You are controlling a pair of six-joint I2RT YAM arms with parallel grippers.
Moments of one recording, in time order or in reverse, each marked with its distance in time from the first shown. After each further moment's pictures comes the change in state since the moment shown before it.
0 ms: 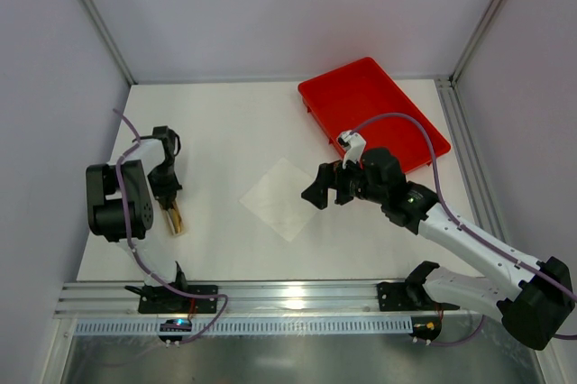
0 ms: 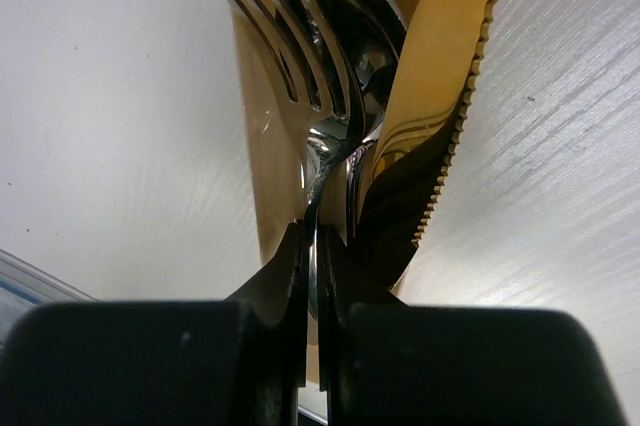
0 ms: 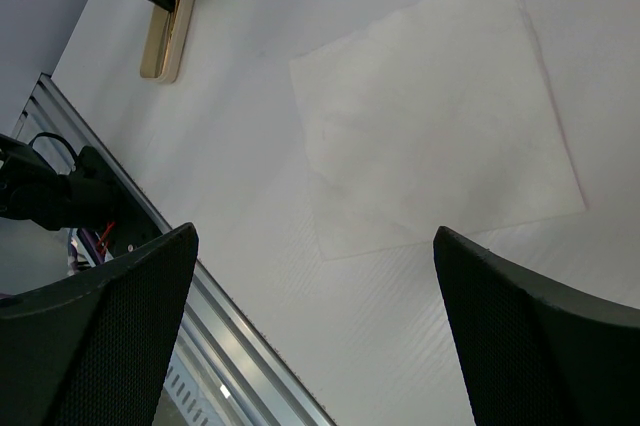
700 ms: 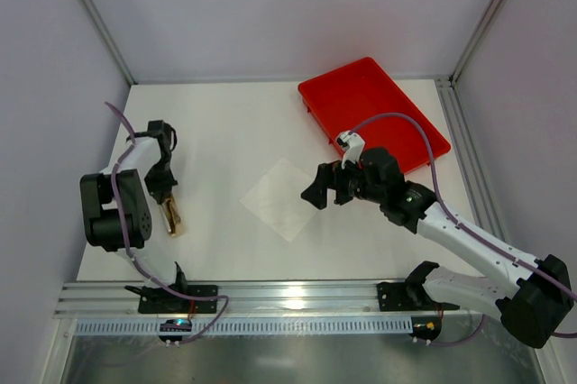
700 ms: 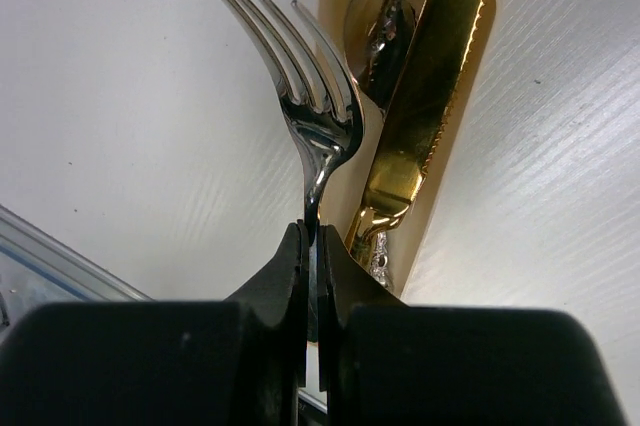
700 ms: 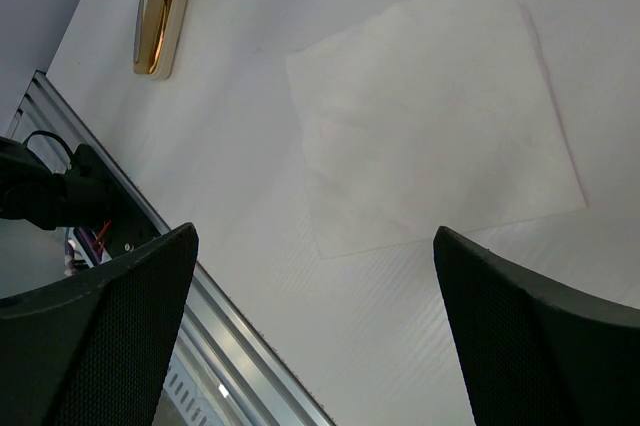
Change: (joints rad) left arm 0.000 -0.072 0.024 -0.040 -0.052 -0.005; right arm 0.000 0.013 0.000 0.000 0.000 0.000
